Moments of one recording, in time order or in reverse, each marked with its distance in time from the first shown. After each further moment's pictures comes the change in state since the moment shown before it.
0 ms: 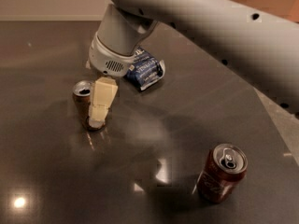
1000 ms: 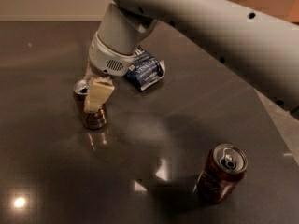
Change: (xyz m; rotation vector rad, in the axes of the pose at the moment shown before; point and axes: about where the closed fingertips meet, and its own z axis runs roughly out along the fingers) arm -0.001 0.000 0.000 -0.030 -0.021 -0.002
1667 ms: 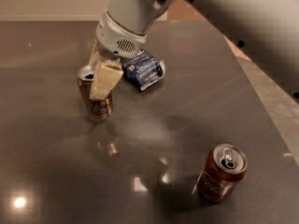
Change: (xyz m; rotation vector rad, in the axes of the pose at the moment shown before) arm -0.005 0.006 -0.047 -0.001 -0.022 -0.036
